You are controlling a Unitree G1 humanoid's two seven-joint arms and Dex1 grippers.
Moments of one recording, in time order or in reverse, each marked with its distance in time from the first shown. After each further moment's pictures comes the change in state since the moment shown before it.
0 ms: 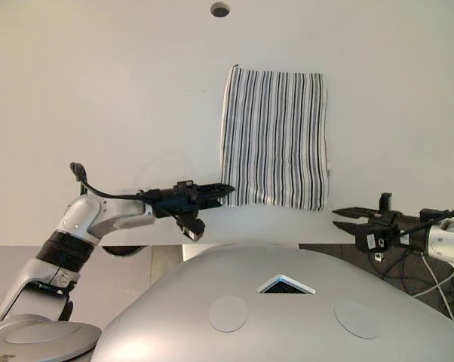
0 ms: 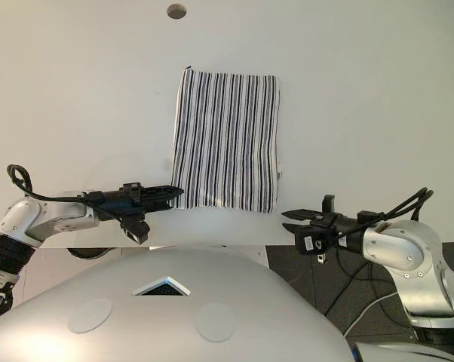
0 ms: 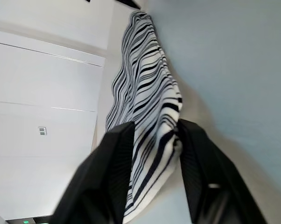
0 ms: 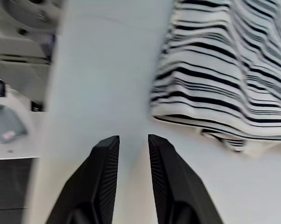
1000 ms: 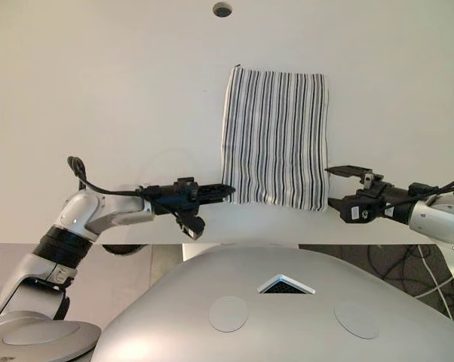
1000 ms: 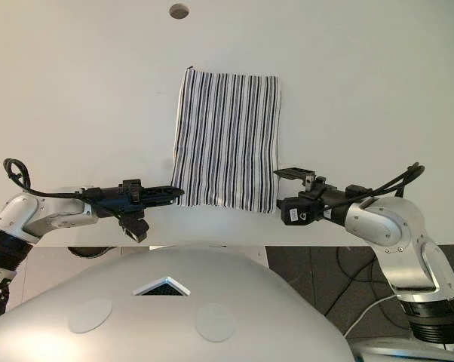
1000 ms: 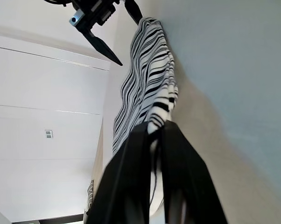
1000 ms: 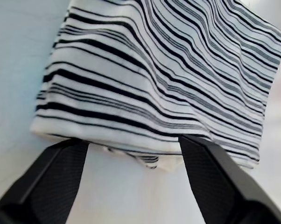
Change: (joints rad) left arm -0.032 0.021 -0.021 -0.017 -0.029 0.002 -0.001; right arm -0.176 -0.021 0.141 -0.038 -0.103 0.110 -0.155
